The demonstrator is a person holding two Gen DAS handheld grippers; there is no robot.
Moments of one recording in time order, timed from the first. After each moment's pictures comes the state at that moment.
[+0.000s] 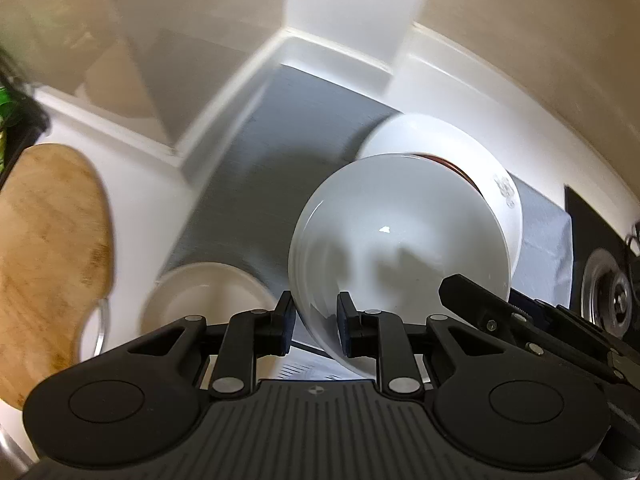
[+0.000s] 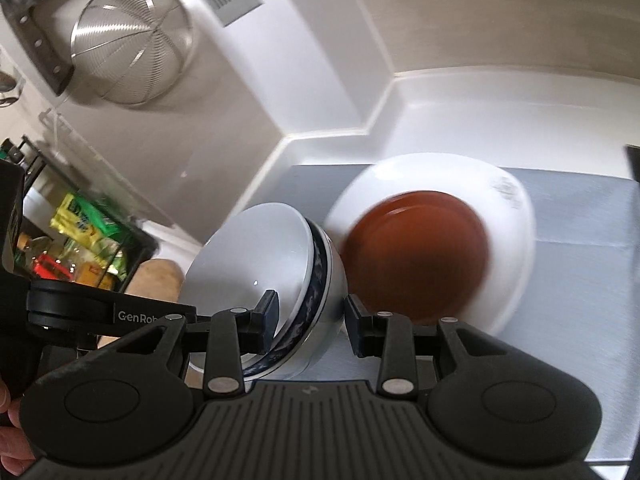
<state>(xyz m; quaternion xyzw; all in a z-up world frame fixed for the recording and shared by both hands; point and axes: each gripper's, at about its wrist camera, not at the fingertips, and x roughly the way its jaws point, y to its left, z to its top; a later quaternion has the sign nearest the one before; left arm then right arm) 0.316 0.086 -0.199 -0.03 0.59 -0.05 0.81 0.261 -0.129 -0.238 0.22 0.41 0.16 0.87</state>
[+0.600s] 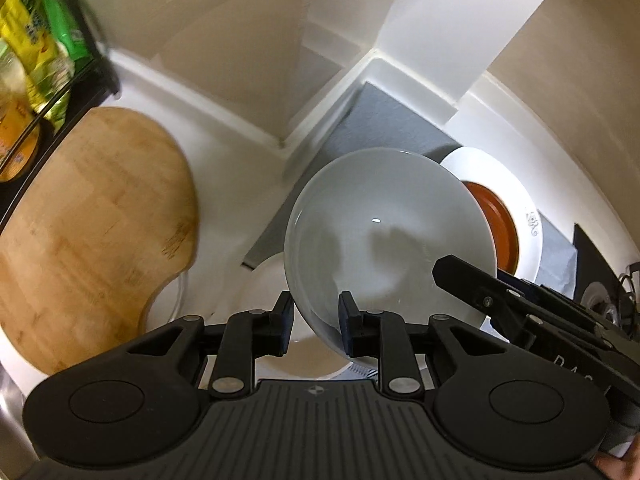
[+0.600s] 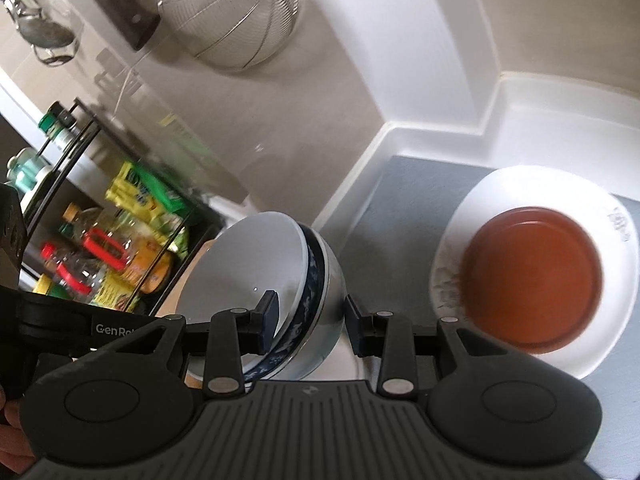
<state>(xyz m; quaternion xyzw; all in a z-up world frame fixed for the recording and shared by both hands) 0.304 0.178 -0.168 -0.08 0.60 -0.02 0.80 0.282 -0.055 -0.208 0.21 0.43 0.25 0.84</state>
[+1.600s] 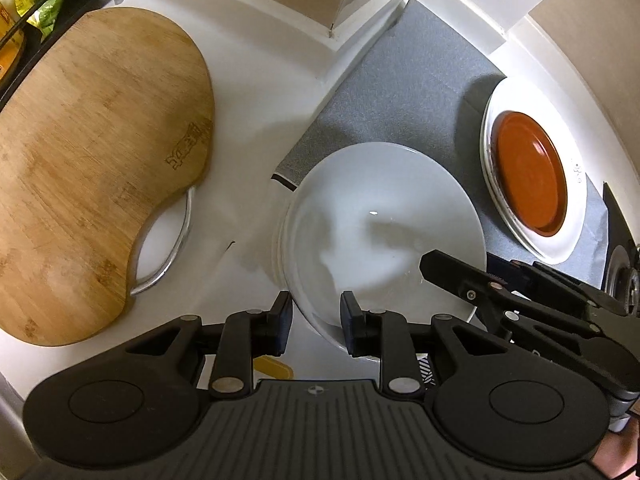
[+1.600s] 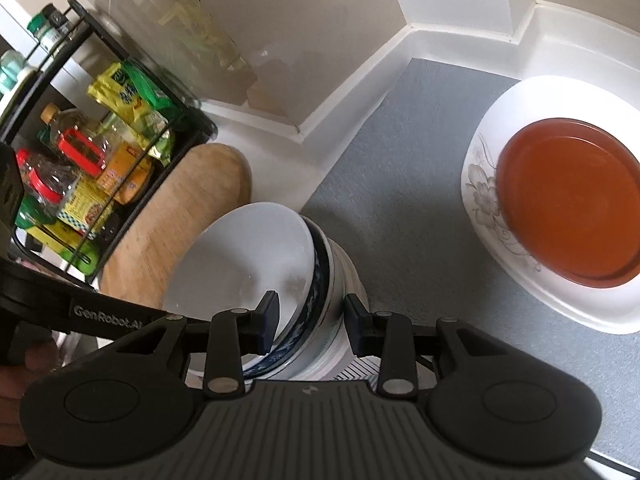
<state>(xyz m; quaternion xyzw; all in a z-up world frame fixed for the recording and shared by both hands) 0.281 0.209 -0.247 -0.10 0.65 -0.03 0.75 0.264 -0.016 -0.283 0.14 0.49 0.27 0.82</state>
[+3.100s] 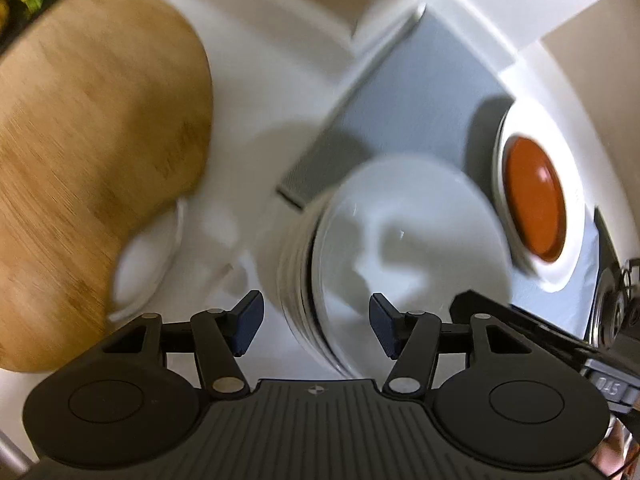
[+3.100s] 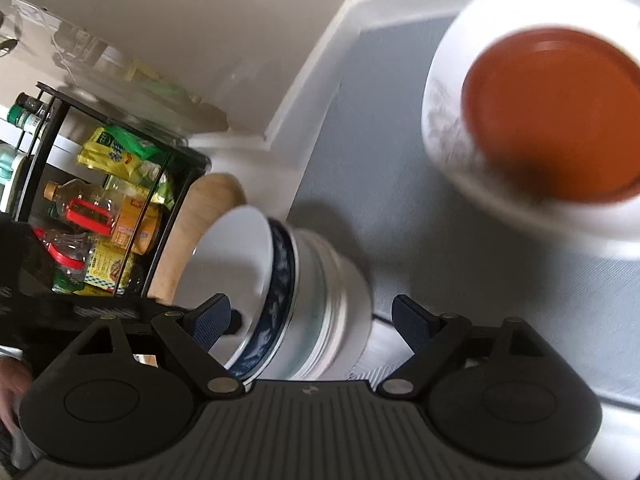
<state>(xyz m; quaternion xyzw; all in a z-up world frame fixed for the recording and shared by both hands) 0.294 0.224 -0.280 -0.16 0.64 -0.05 0.75 0.267 -0.041 -0.321 0.30 0.51 0.26 0.76</state>
